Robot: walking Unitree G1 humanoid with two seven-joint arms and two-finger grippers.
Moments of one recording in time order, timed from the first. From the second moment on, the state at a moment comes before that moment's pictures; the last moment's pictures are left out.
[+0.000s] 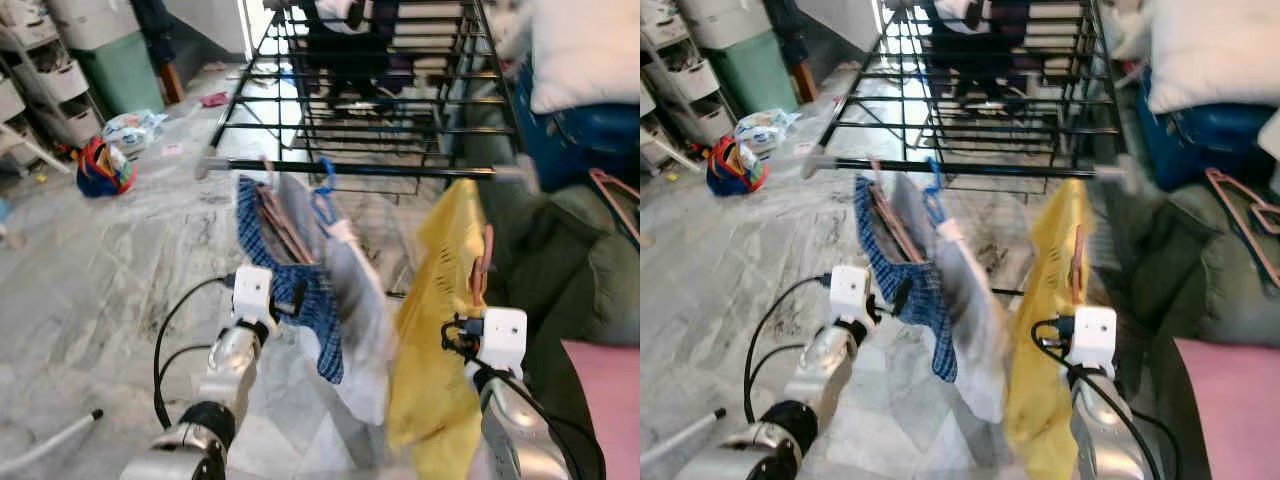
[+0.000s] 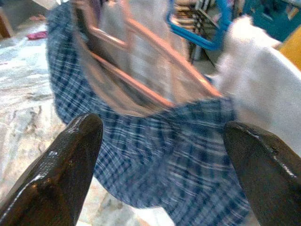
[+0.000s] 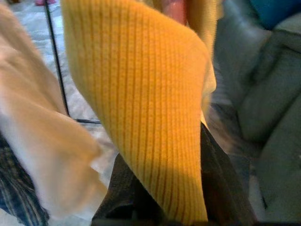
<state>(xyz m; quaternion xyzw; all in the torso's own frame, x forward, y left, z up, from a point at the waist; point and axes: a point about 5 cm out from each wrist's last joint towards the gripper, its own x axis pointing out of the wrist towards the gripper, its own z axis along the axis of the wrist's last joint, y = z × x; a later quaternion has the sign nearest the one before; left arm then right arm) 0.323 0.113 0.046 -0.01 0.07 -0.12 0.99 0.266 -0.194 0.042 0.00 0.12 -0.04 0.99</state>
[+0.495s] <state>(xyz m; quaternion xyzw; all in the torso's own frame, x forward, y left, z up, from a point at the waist) 0.323 0.110 0.046 -0.01 0.07 -0.12 0.99 0.265 -0.194 0.041 0.00 0.13 -0.03 0.99</state>
